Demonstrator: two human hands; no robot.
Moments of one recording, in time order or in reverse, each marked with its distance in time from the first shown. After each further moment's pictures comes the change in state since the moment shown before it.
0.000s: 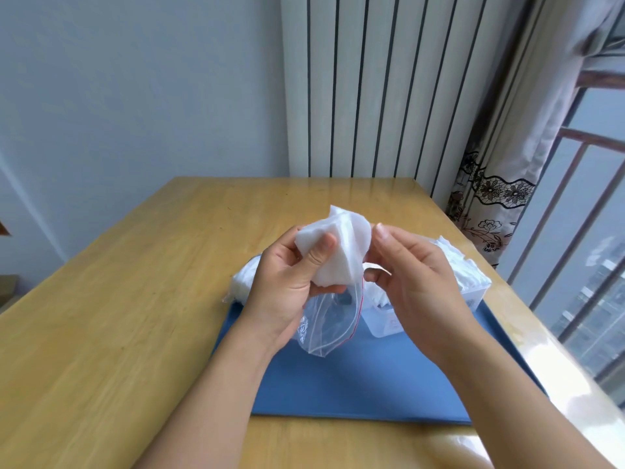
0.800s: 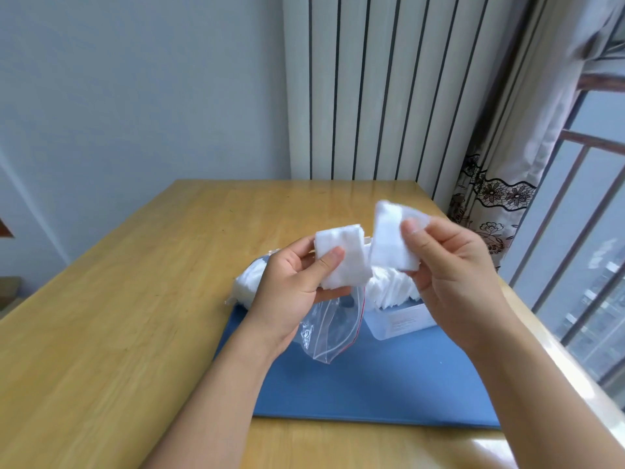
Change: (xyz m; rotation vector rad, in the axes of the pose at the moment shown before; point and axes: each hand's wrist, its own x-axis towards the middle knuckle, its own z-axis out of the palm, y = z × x) left_hand 0.002 -0.004 -0.002 0.077 -0.014 -0.102; right_hand 0.005 -0.015 -0.021 0.084 0.108 -0.063
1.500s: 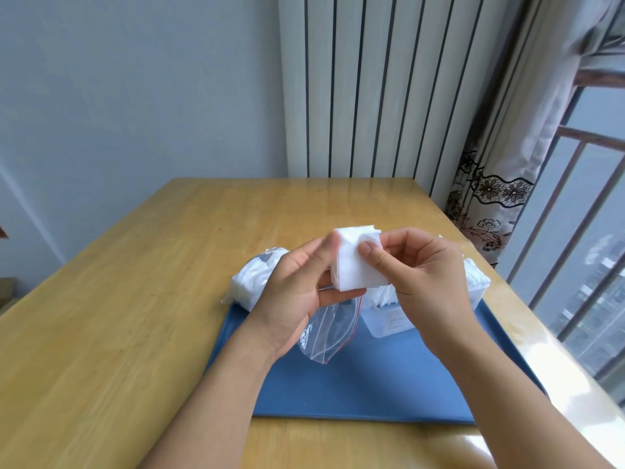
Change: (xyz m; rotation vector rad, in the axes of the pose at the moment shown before) left_hand -0.003 0.000 0.005 -0.042 -0.164 -0.029; right_hand -0.007 0.017 0.014 -0.305 0.097 -0.055
